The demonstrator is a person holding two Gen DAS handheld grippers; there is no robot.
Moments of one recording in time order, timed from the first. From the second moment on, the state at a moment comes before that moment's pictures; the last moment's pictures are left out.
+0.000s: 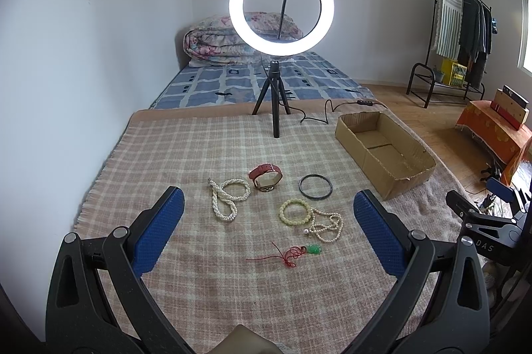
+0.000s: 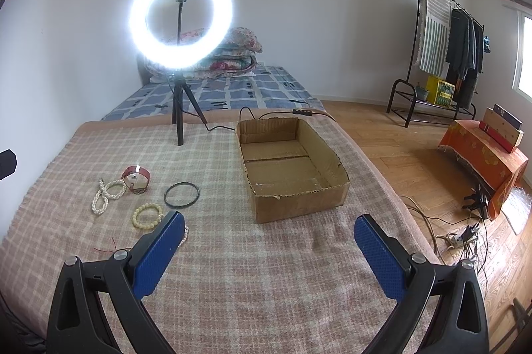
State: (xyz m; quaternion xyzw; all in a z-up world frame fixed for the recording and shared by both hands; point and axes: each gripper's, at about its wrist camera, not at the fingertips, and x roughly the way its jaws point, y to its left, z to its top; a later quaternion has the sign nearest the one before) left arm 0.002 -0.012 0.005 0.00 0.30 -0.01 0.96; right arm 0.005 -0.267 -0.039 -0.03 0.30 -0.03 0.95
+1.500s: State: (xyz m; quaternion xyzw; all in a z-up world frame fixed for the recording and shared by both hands) left arm 0.088 0.086 -0.011 -0.02 0.35 -0.01 0.94; right arm 0.066 -0.227 -0.069 -0.09 0.34 0.06 0.94
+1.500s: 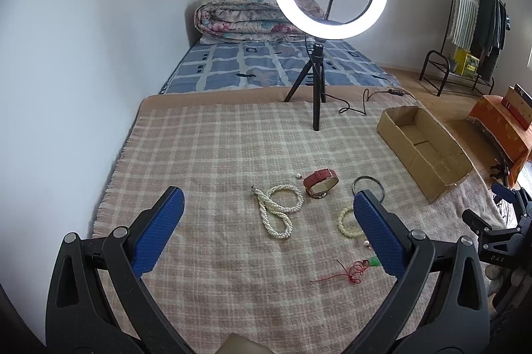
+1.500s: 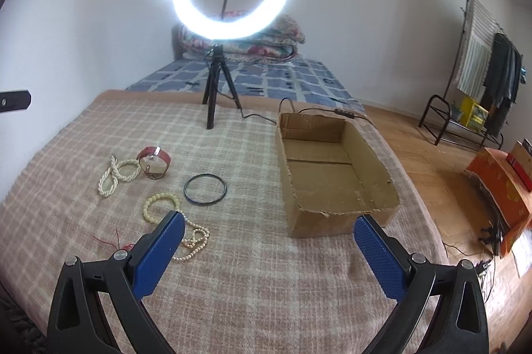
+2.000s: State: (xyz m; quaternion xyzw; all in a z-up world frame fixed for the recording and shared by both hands) left arm 0.130 0.109 -0.091 -0.10 0.47 -0.01 0.88; right arm 0.104 -0.215 -0.130 -0.07 0.47 0.12 0.87
